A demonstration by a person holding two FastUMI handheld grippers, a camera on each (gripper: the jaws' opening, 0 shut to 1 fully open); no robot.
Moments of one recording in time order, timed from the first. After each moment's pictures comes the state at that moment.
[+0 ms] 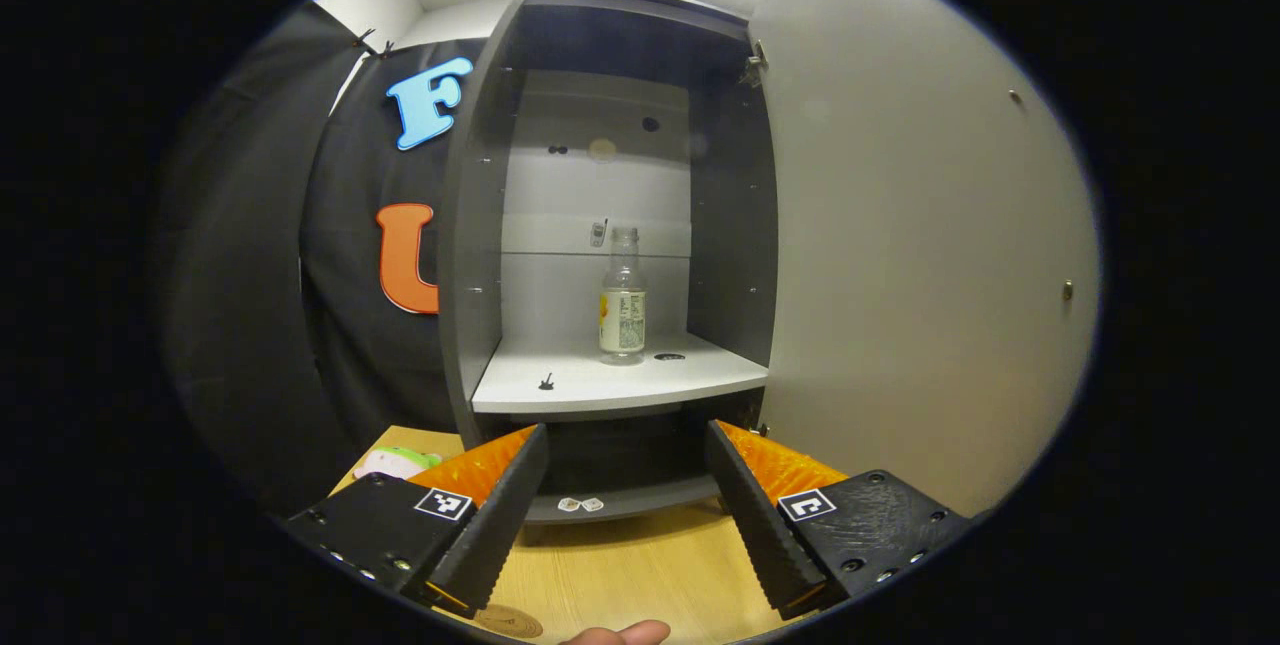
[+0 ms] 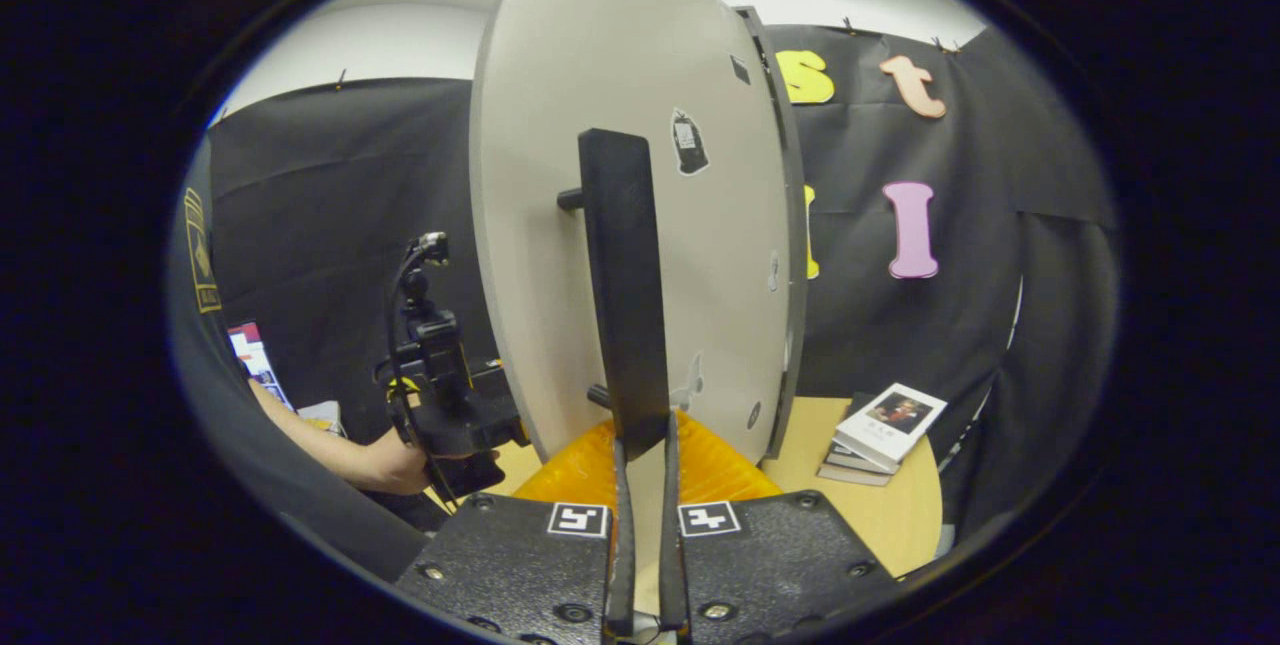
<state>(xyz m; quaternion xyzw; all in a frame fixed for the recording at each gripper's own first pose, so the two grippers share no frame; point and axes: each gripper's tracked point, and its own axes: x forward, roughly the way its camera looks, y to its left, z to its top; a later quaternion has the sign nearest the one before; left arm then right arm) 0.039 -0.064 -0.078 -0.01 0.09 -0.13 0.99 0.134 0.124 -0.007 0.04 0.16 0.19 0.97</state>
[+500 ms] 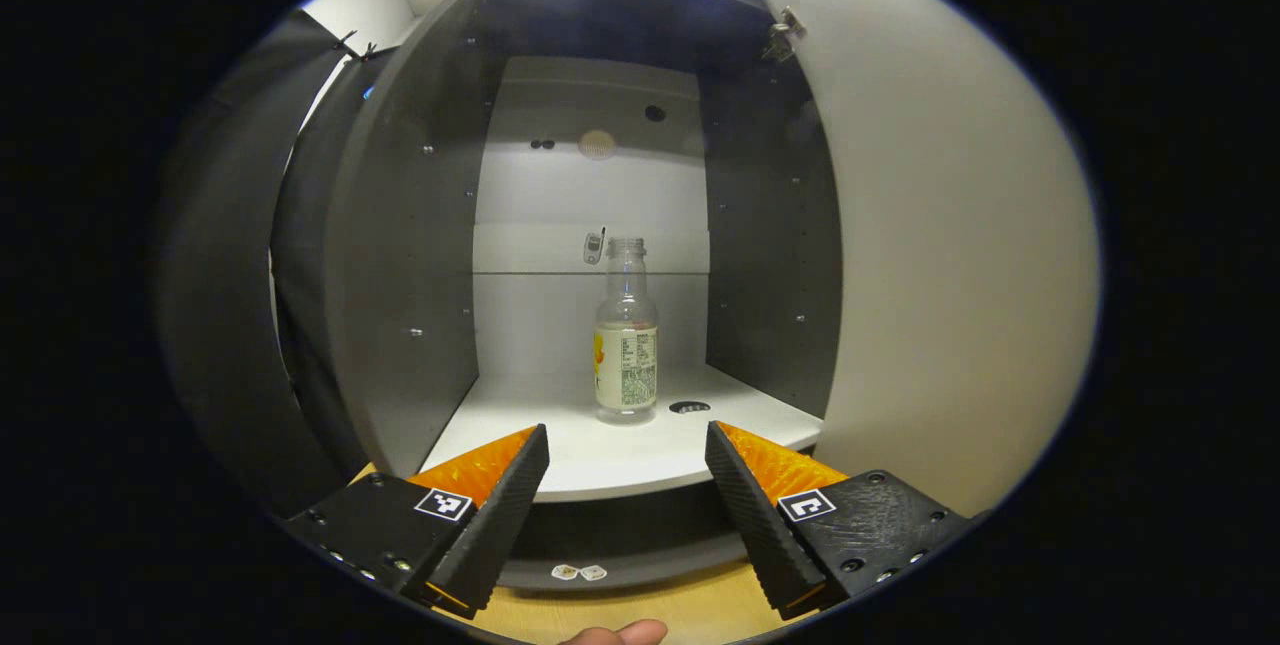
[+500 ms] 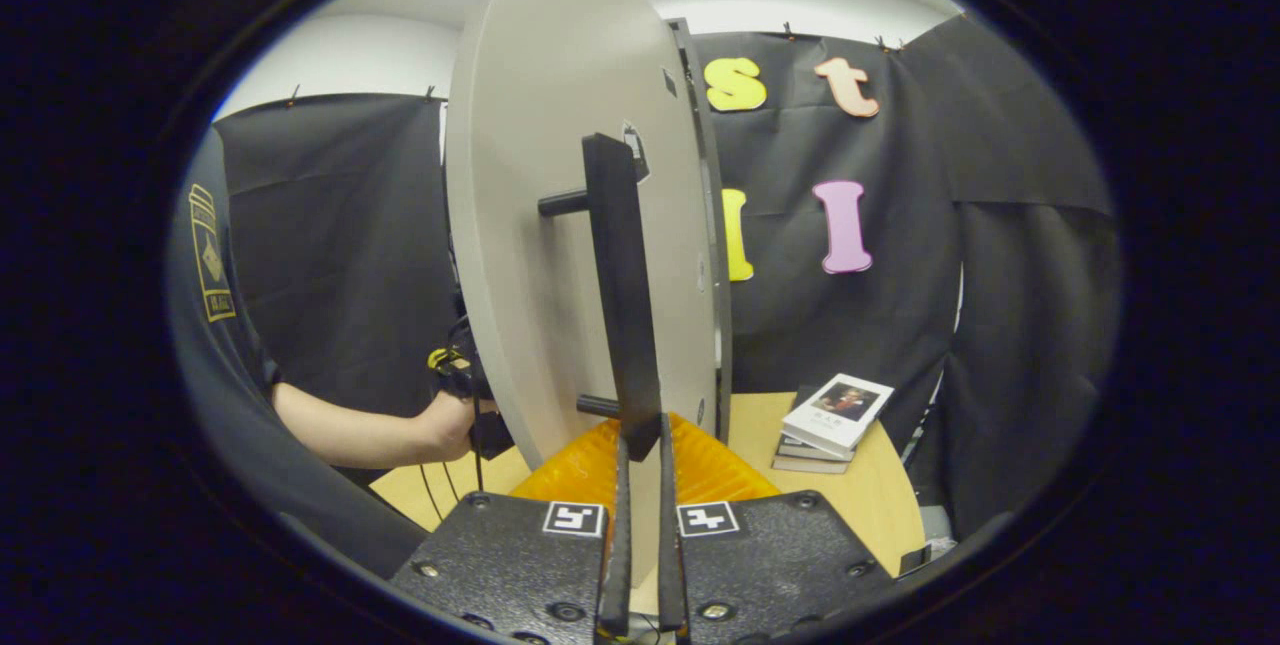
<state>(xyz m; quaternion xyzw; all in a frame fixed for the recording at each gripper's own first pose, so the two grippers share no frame) 0.164 -0.088 -0.082 0.00 0.08 -0.11 0.99 0.137 0.108 -0.005 0.06 0.15 0.10 0.98</state>
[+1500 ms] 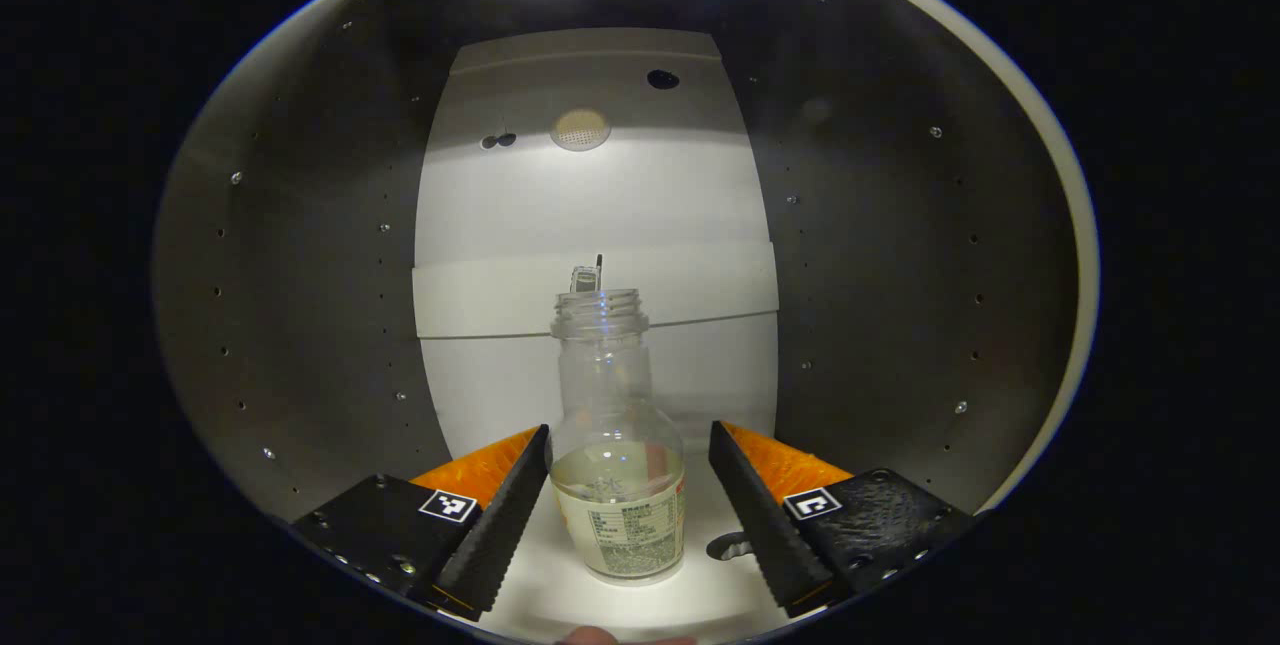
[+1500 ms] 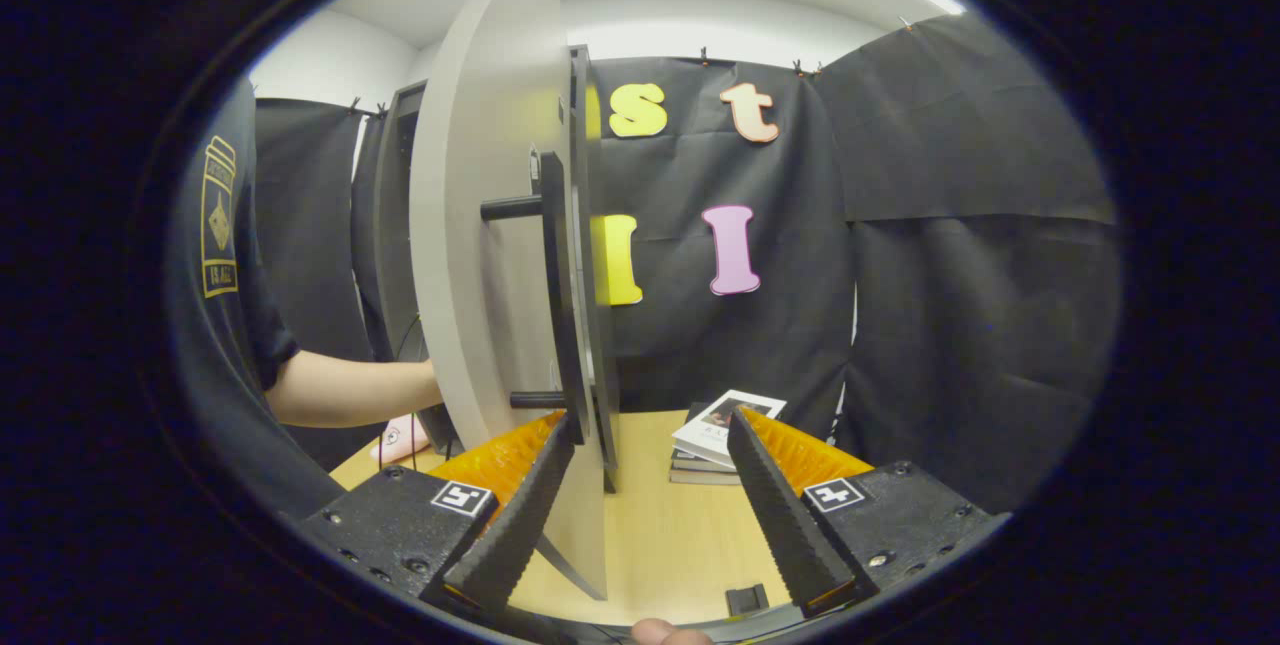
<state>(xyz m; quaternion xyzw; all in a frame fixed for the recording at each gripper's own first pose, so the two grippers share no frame) 0.329 -0.117 -0.051 0.05 0.04 -0.03 1.00 0.129 0.009 -0.006 0.07 0.12 -0.03 0.99</state>
